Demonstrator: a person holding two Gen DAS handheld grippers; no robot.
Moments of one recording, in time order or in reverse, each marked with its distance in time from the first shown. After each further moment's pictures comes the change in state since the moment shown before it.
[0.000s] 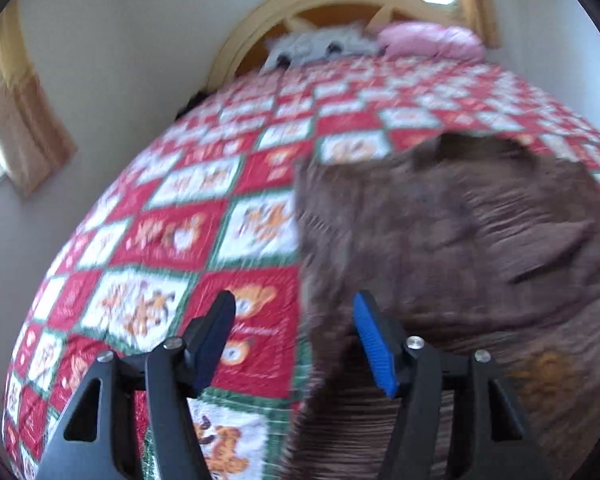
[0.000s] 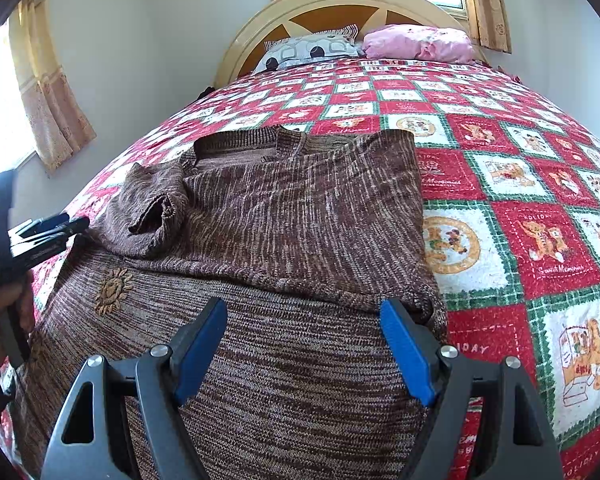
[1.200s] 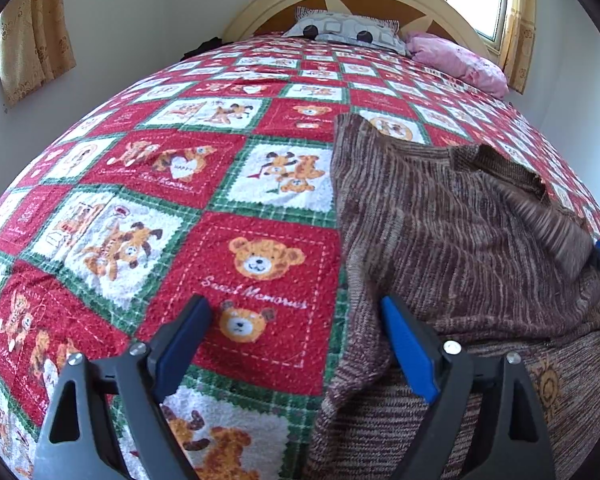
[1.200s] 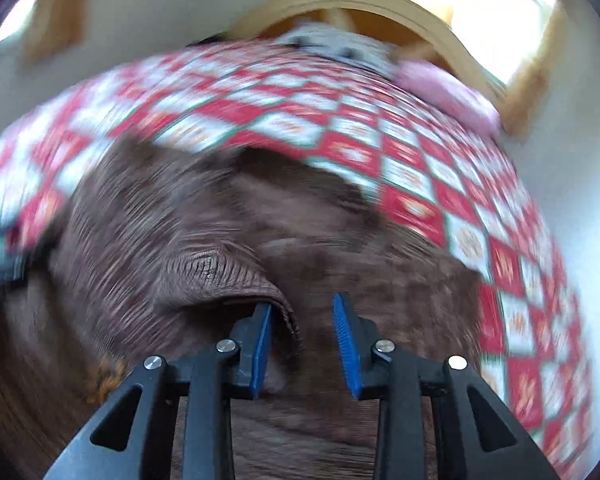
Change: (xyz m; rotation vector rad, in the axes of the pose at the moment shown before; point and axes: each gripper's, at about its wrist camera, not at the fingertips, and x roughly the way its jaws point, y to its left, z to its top) left arm 0.023 0.037 -0.018 -0.217 0.058 -0.168; right arm 0.063 0.109 0.092 -0.220 0.068 -0.283
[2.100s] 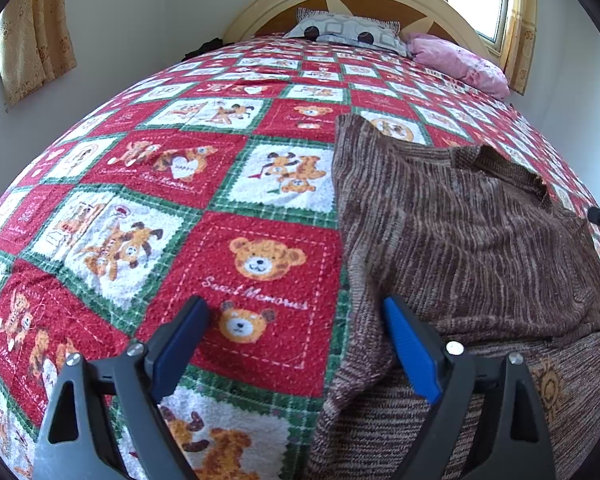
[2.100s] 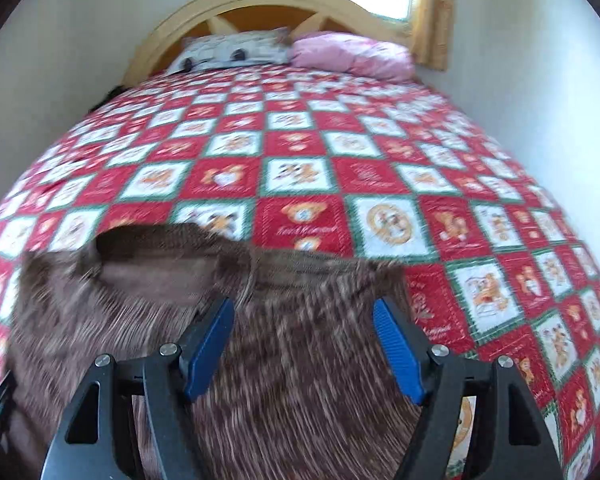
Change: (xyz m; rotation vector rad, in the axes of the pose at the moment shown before) left arm 0.000 0.001 0.000 -0.001 -0.003 0.003; right arm 0.022 -0.070 0.028 0.238 0.008 -0.072
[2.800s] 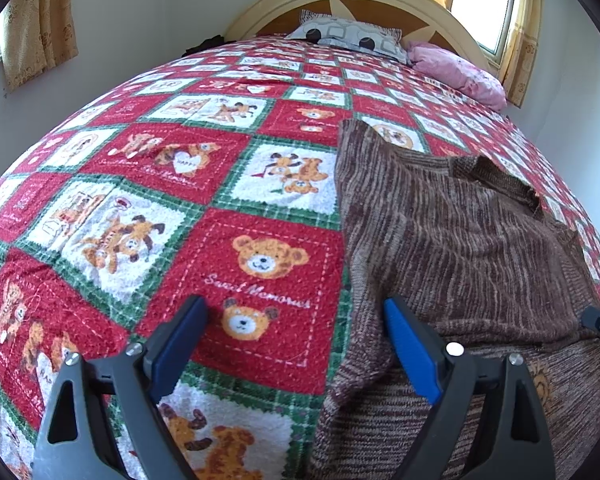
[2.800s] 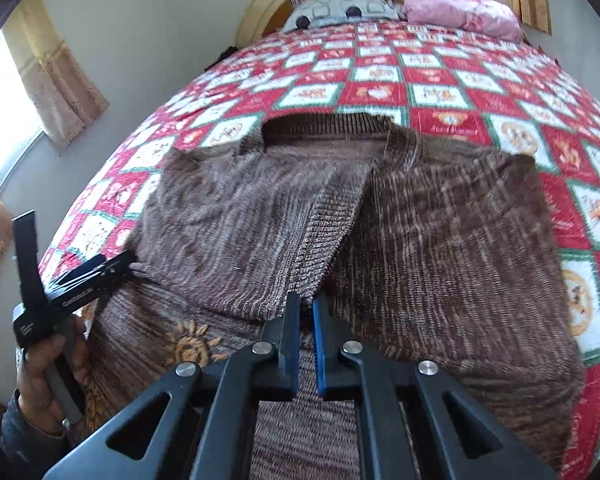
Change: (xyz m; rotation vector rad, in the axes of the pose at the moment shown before) left arm -0.002 0.008 -0.002 -0.043 -0.010 -0.028; right arm -0.037 0.038 -0.075 -0.062 0.132 0.442
